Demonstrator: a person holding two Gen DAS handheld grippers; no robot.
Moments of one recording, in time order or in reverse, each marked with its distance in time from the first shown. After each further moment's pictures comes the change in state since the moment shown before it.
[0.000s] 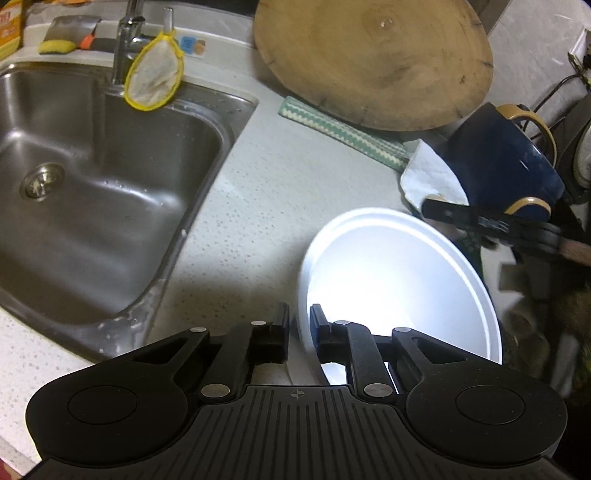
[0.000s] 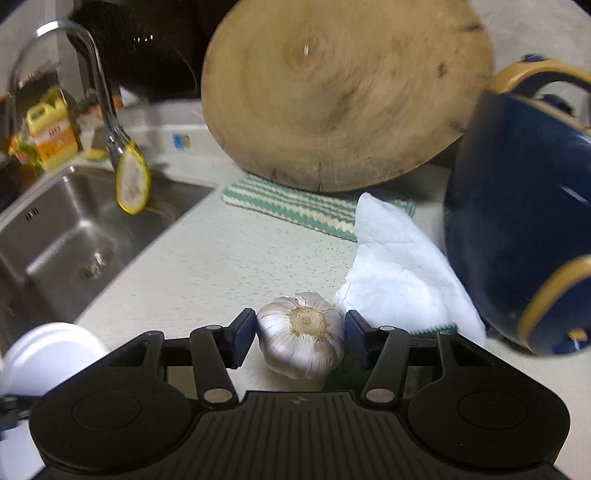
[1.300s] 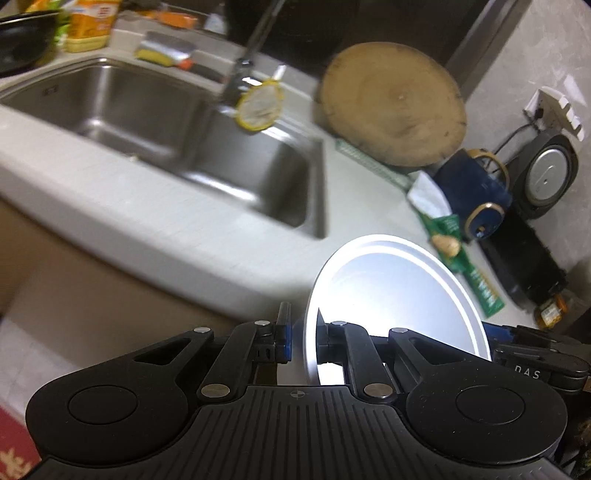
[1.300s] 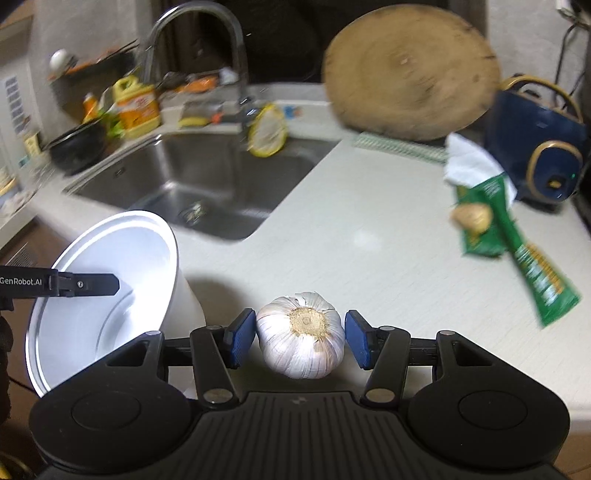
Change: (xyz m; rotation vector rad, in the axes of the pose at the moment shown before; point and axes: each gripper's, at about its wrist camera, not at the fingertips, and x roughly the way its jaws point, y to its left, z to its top) left arm -0.191 0.161 -0.139 -0.036 -0.172 -0.067; right arm -0.160 0.229 -0.165 -0.008 0.033 0.015
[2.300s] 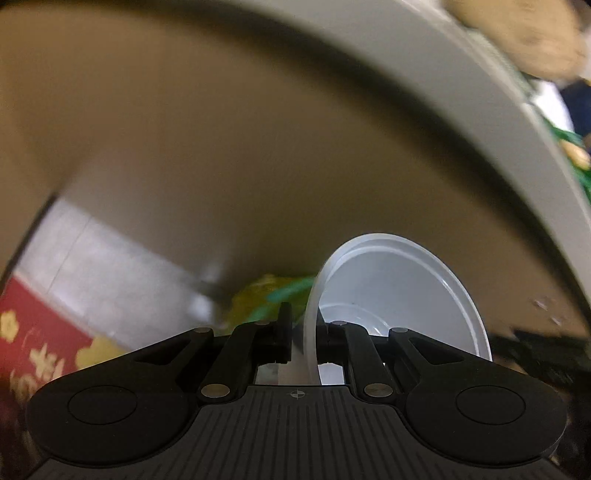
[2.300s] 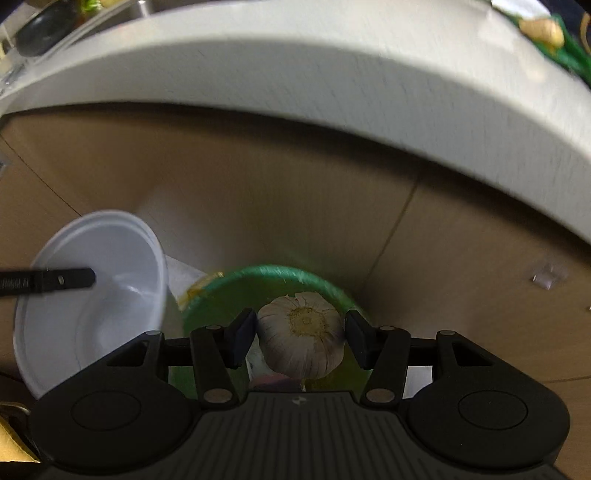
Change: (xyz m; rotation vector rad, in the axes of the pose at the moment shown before) left arm 0.068 0.118 -0.109 -0.152 0.324 0.222; right arm 0.105 0.032 -0.102 0.058 0.412 -0.043
